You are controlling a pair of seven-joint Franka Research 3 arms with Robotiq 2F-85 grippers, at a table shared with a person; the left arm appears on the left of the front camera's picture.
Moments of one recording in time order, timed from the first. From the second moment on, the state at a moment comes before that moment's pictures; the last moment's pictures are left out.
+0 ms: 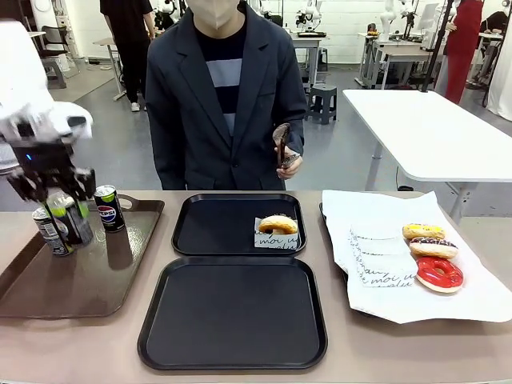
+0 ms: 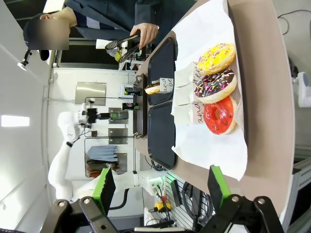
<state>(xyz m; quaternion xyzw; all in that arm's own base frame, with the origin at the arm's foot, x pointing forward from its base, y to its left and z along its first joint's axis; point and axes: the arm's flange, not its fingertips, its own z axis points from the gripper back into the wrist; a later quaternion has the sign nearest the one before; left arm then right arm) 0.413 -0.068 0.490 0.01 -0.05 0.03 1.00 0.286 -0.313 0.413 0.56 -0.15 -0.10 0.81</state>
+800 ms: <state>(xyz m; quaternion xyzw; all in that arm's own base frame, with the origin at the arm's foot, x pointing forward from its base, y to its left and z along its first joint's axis) 0.392 -0.062 0.543 0.01 -0.07 0.03 1.00 0.286 -0.313 0.413 0.56 -0.15 -0.10 0.81</state>
